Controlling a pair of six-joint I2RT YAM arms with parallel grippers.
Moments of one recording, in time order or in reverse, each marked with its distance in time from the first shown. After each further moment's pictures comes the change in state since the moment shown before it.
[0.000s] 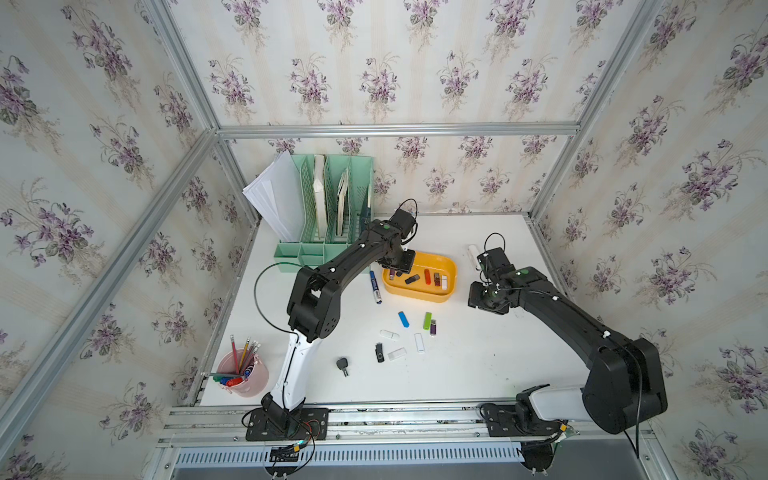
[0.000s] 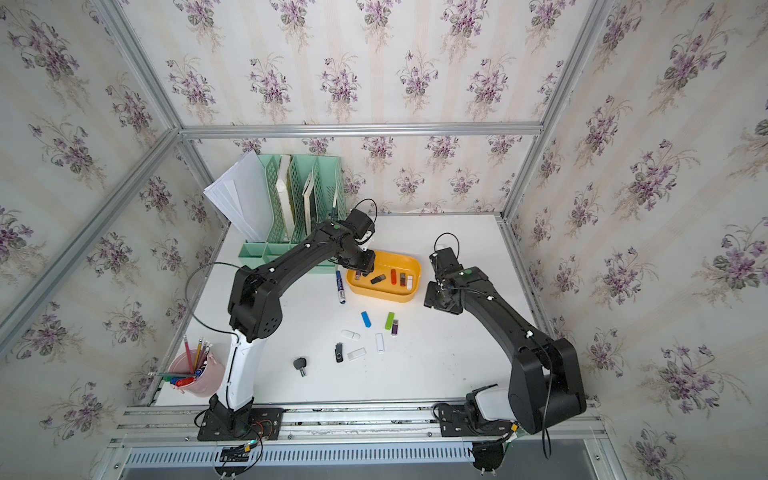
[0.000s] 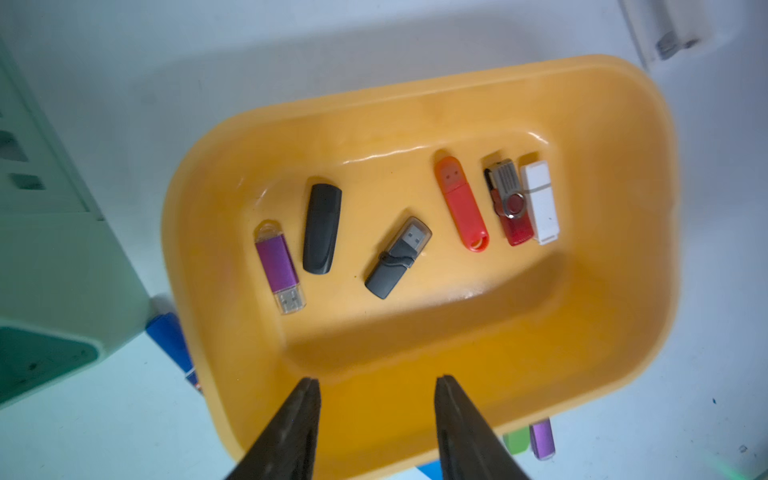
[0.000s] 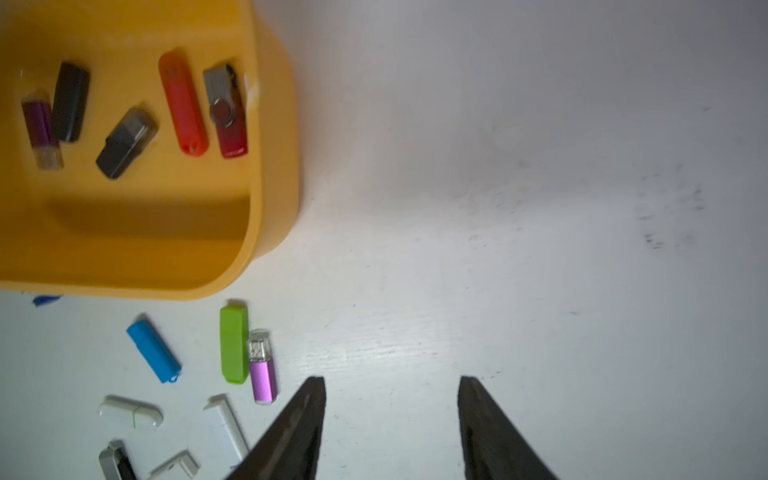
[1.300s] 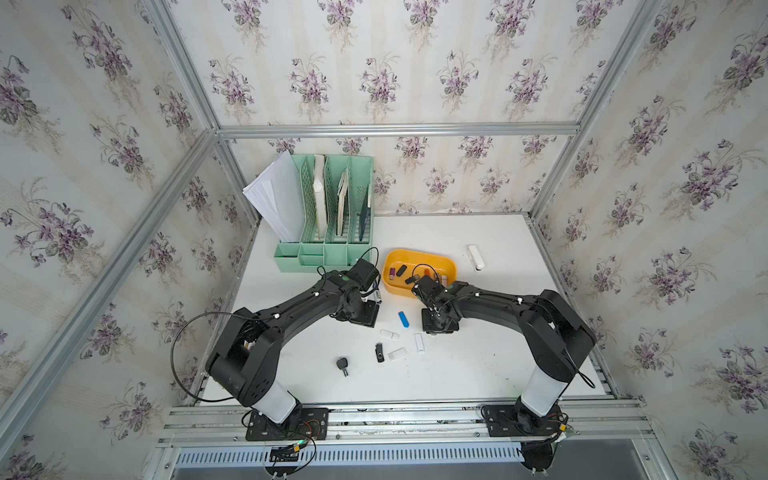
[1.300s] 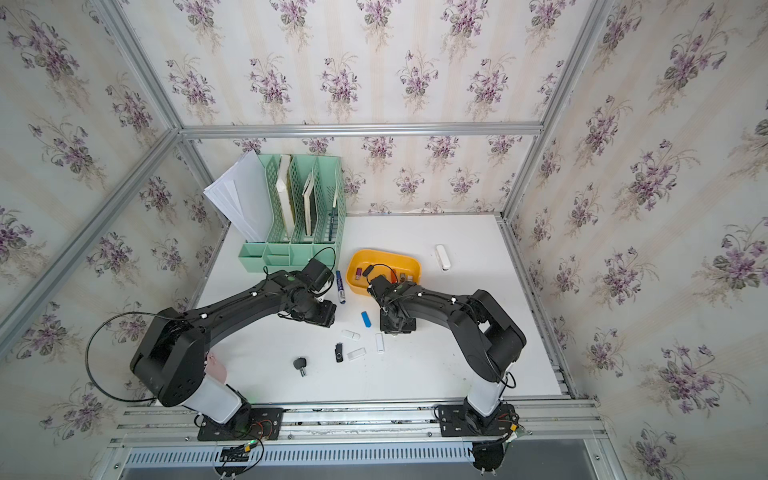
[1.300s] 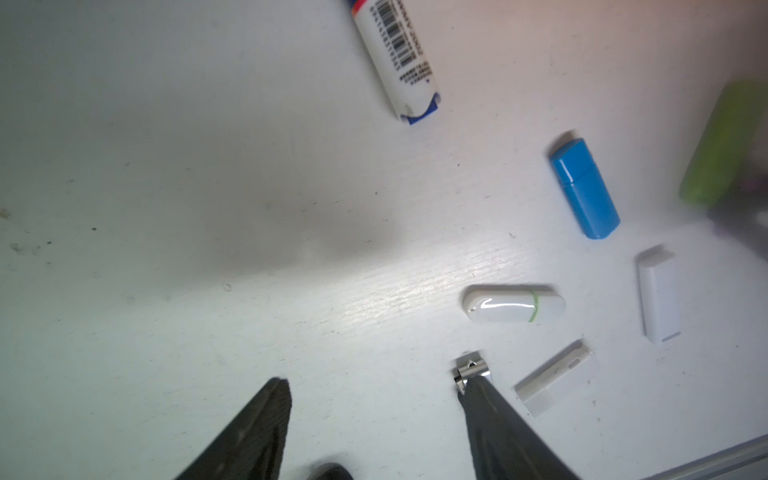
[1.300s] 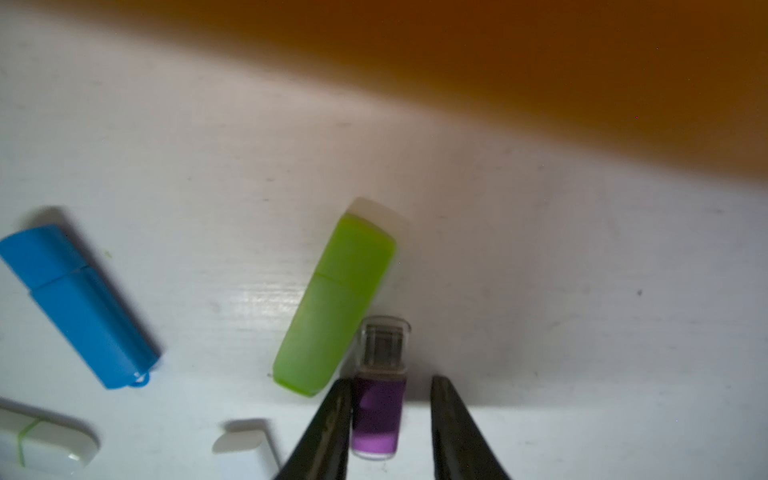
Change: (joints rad) left arm 0.012 -0.567 -0.907 0.166 -0.062 -0.109; right arm 0.384 0.378 0.061 0.127 0.057 0.161
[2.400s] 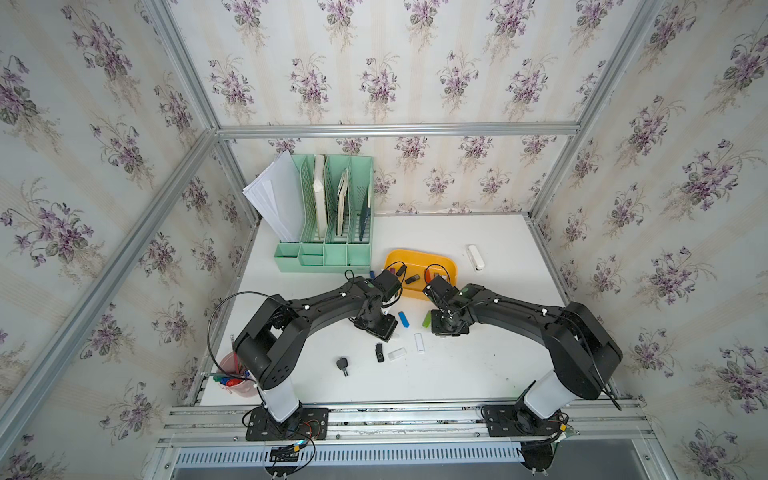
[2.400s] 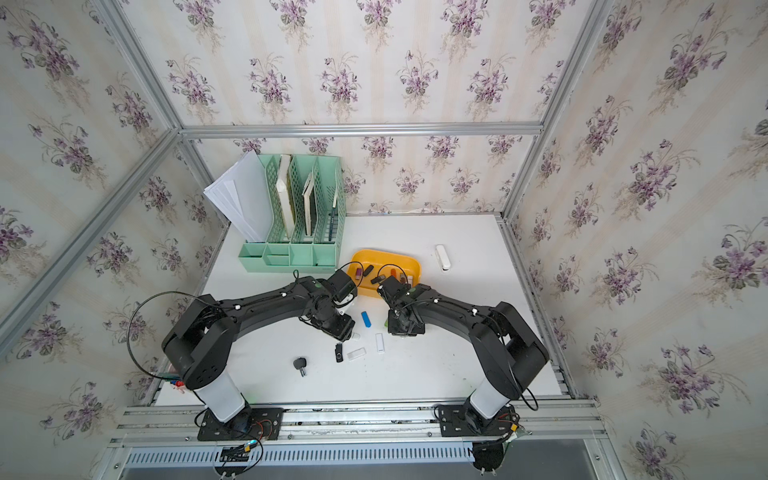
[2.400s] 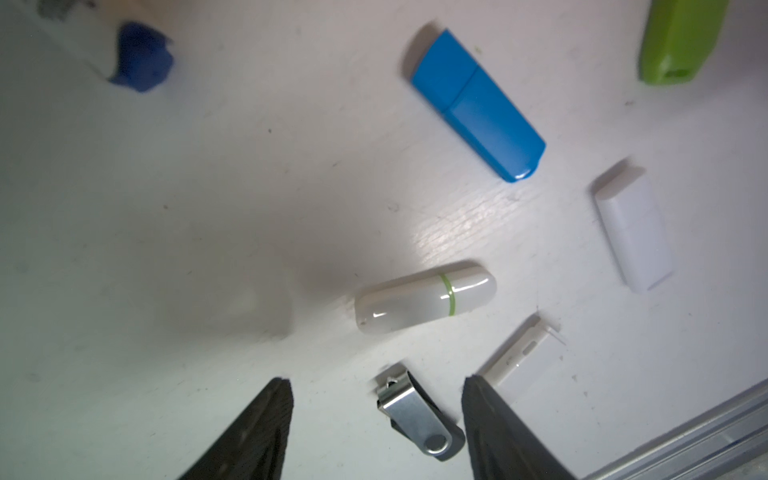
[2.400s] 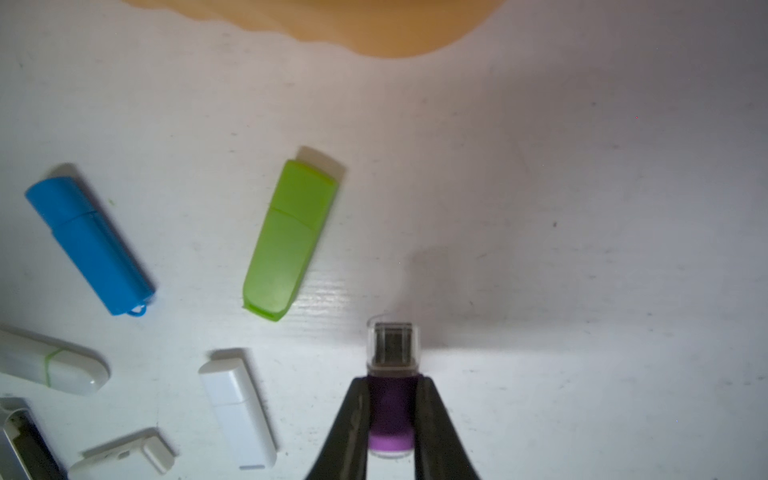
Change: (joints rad) left arm -0.154 0.150 0.051 0.014 0.070 0.116; right arm -0.039 -0.162 -0.091 -0.026 -0.015 0.012
